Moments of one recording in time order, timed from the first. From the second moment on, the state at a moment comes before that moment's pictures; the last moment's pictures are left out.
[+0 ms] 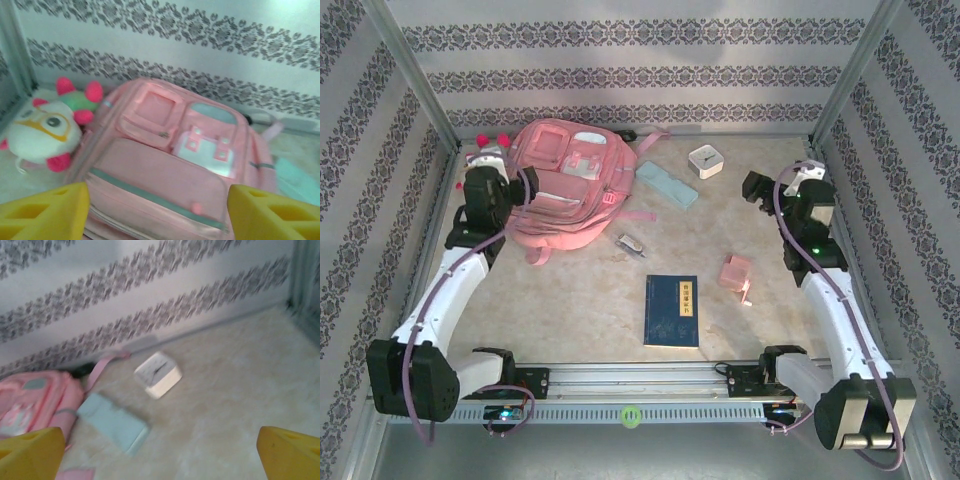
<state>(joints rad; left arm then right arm) -0.06 1.19 0.99 -0.18 -0.09 -0.29 0.03 1.01 0.85 -0.20 -0.06 0.42</state>
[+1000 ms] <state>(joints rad) -0.04 1.45 0.79 -0.34 0.13 -0.78 0.72 1.36 0.85 -0.27 -0.11 0.90</state>
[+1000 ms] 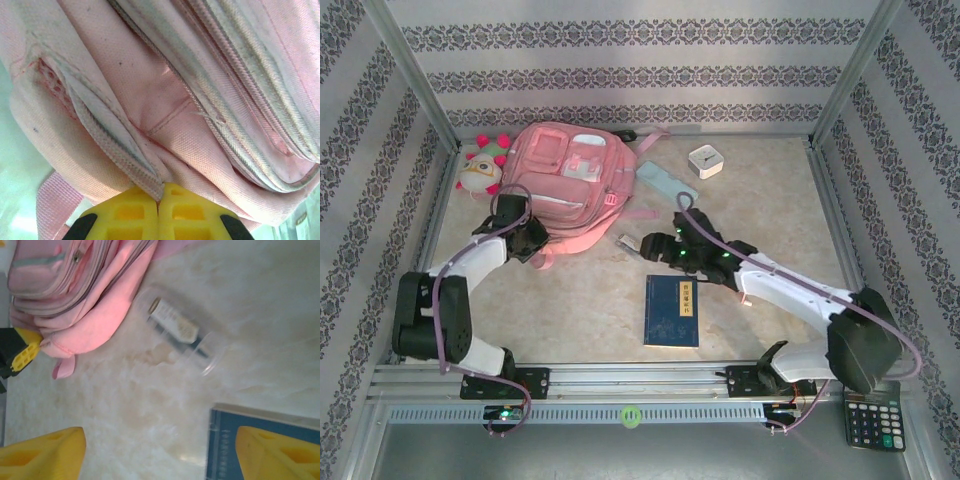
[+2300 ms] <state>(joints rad) -0.34 0.92 0.49 -0.55 0.18 -1.01 0.48 1.72 0.94 0.05 -0.17 0.88</state>
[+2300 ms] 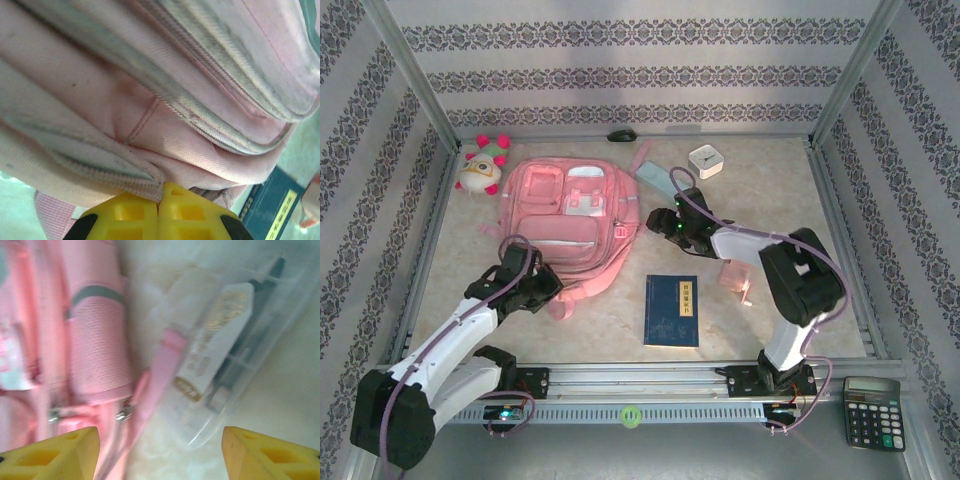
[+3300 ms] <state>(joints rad) -0.46 1.27 0.87 -0.50 0.16 0.73 0.58 1.14 0.63 -0.02 -0.15 0.65</state>
